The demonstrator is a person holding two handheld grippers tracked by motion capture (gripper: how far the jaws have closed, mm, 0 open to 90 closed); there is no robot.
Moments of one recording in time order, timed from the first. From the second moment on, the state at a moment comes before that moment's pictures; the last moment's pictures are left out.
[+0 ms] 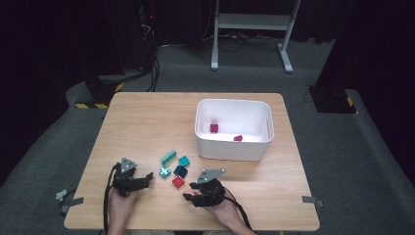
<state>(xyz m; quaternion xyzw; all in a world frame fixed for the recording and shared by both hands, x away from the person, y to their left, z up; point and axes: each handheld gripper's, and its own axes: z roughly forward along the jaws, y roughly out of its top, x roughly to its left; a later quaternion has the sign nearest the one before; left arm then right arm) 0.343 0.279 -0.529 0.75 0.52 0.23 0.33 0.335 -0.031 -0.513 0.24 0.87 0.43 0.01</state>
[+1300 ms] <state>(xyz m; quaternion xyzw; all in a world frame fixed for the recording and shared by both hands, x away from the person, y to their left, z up) 0.343 0.279 -0.529 0.75 0.52 0.23 0.33 0.338 -0.038 -0.506 0.23 0.87 0.44 0.01</state>
